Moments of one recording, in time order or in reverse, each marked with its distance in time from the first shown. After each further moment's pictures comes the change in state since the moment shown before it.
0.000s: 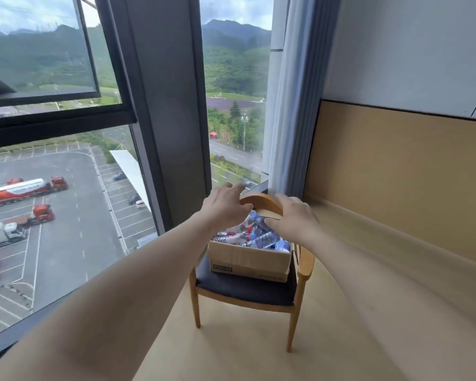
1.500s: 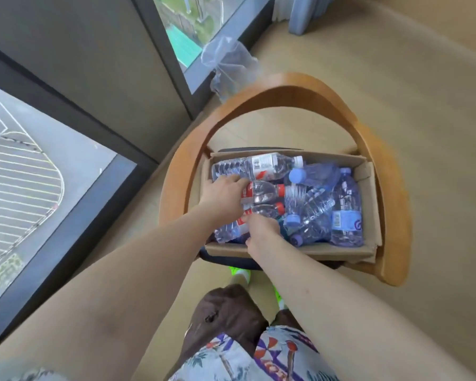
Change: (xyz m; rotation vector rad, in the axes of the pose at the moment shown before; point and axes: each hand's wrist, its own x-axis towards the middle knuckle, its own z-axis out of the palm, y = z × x) left_hand 0.402 -0.263 0.351 0.238 -0.791 0.133; right_hand 0.400 0.062 0.431 1.088 -0.206 1.658
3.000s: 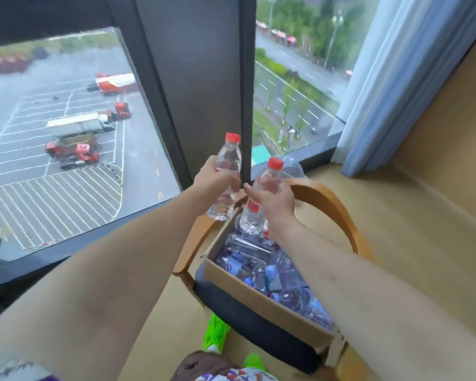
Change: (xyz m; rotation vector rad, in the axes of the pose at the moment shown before) left_hand -0.158 0.051 -0.136 -1.358 0.762 -0.417; right_hand -0.162 -0.096 -0.068 -0.285 -0.598 -0.997
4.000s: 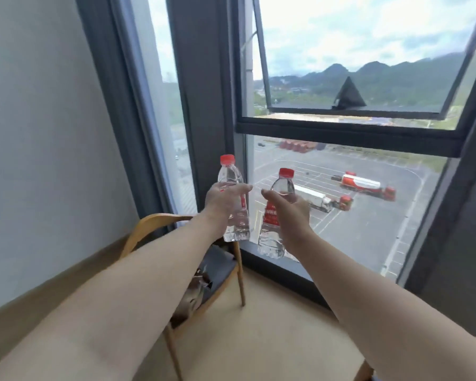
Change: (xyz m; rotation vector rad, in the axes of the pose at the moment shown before) left_hand -0.495 -0.065 -0.300 -0.549 1.230 0.157; right_hand -0.442 -0.032 0.247 -0.071 -1.132 -0.221
